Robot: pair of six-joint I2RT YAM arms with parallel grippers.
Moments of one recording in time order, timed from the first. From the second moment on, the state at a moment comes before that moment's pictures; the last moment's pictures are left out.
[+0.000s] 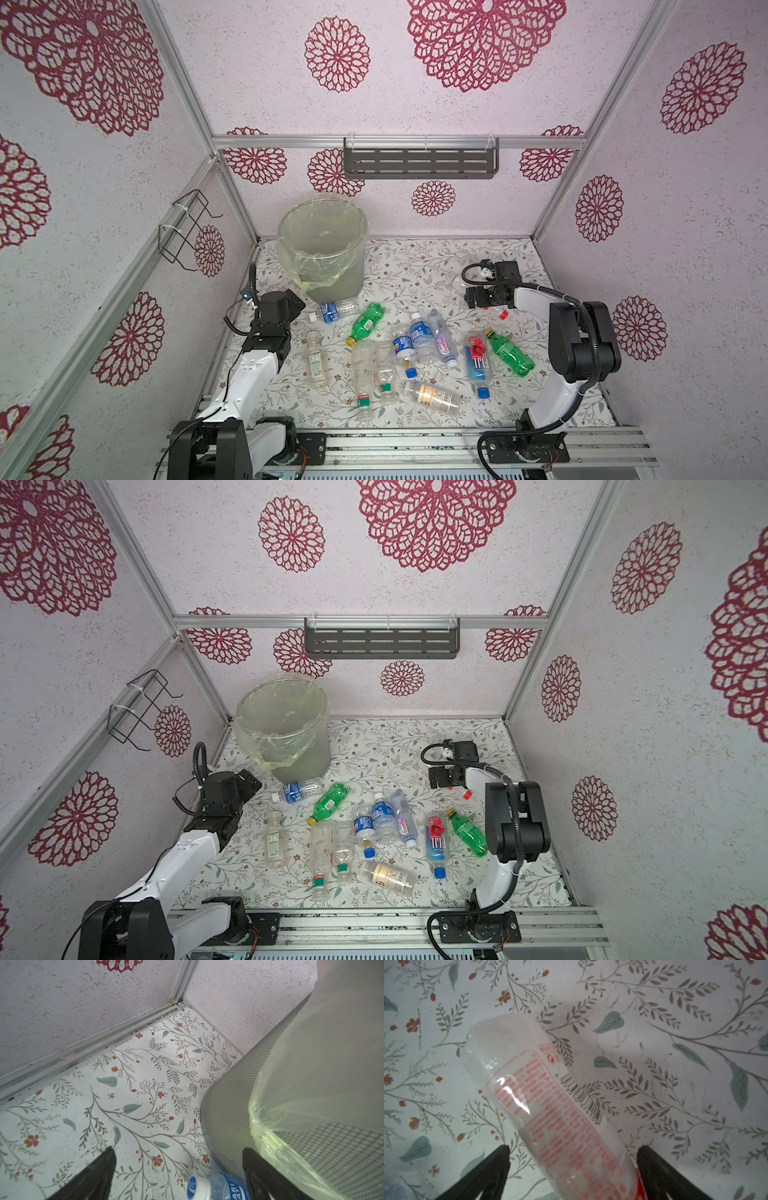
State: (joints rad) left arm 0.00 1.13 0.57 0.01 -0.34 -0.68; right arm 0.07 1.81 1.08 -0.25 -0.12 -0.08
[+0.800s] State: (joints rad) left arm 0.00 1.16 0.57 0.04 -0.35 -0.67; right arm 0.08 1.86 1.13 -0.27 -0.11 -0.09
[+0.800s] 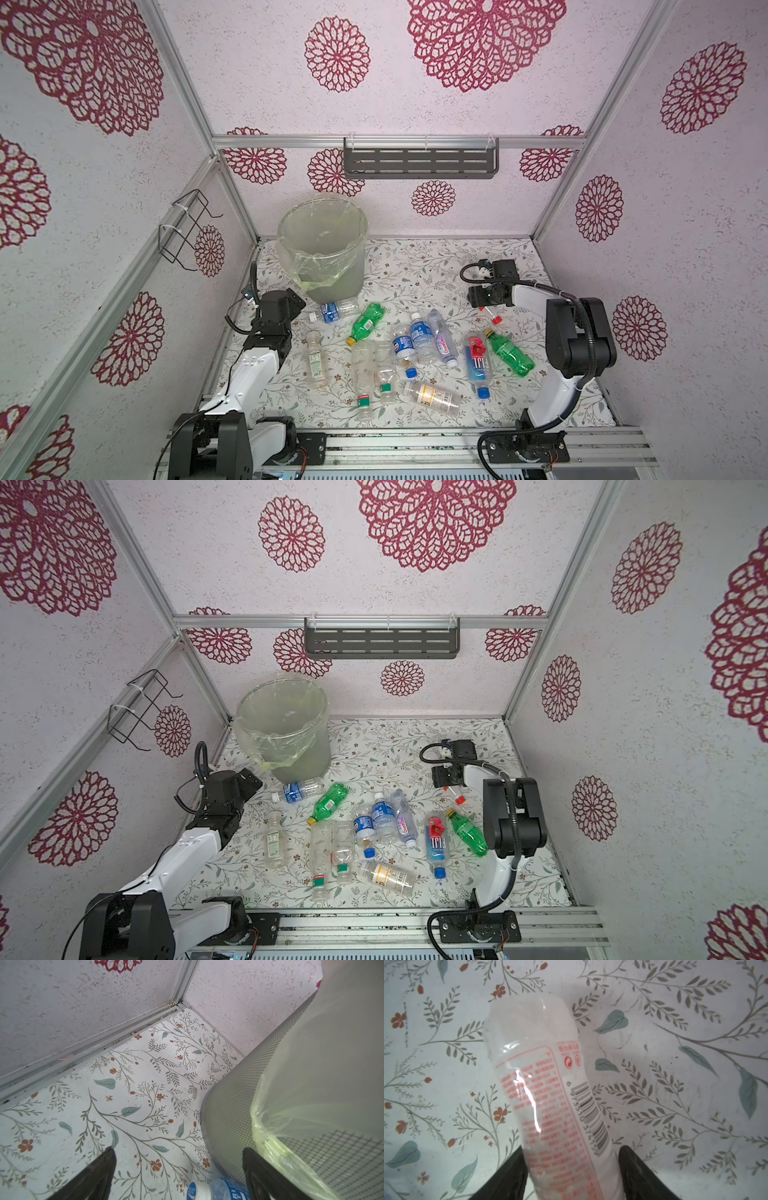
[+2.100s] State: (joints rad) left arm 0.00 1.16 0.57 0.04 -0.35 -0.70; right arm 0.19 1.59 1.27 -0.17 -0.37 0.19
